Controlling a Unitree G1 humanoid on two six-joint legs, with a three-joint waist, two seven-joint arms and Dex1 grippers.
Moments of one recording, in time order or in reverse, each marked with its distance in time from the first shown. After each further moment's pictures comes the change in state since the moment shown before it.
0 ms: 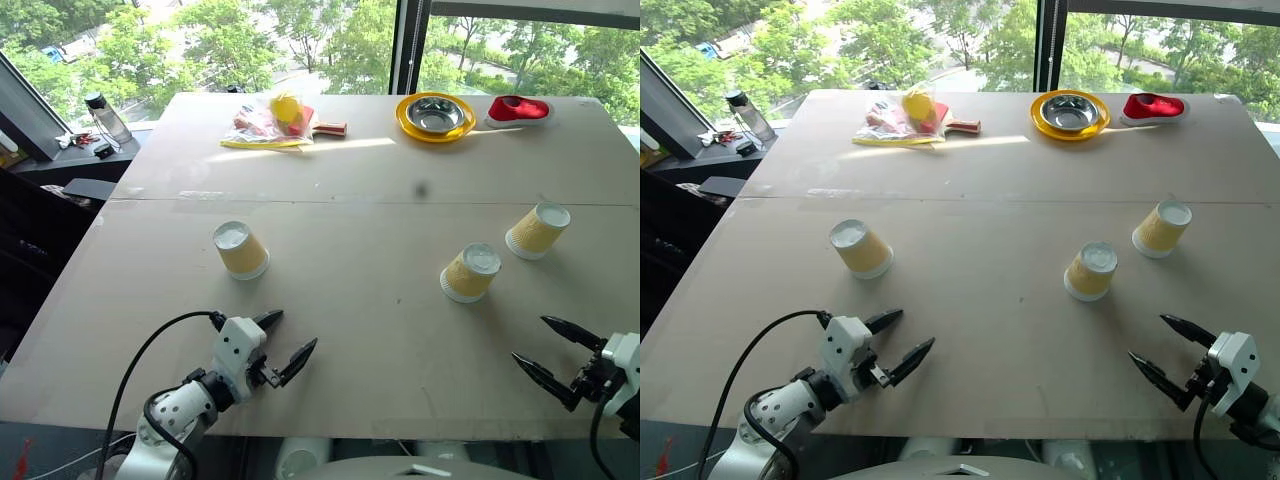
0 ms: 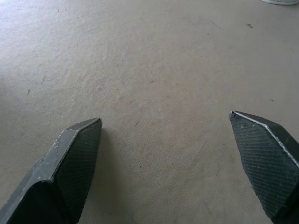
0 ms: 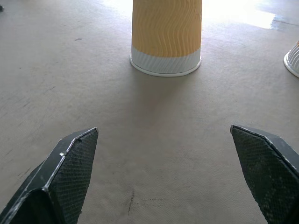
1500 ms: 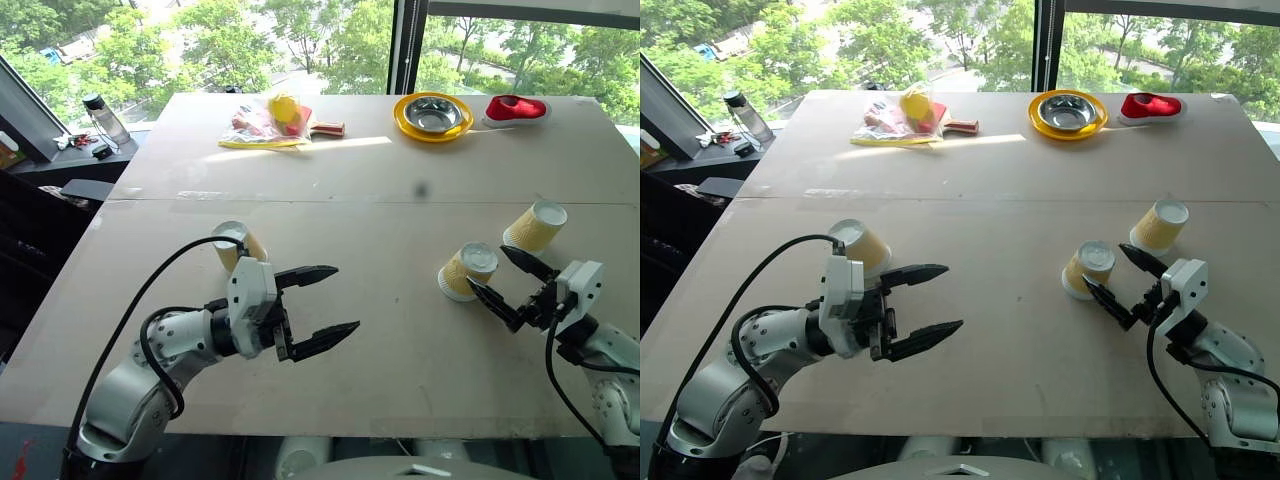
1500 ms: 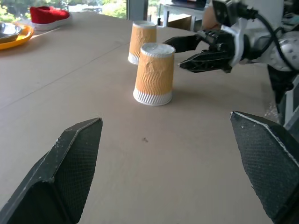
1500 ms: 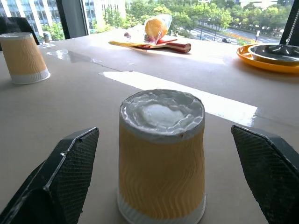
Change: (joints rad) left arm -0.379 0.210 0.006 -0.226 -0.403 0.287 -0.244; right arm -0.332 0.109 0.144 -0.189 -0.003 0.218 -0.259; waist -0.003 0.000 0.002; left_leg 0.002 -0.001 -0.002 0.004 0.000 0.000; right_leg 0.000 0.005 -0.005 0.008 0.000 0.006
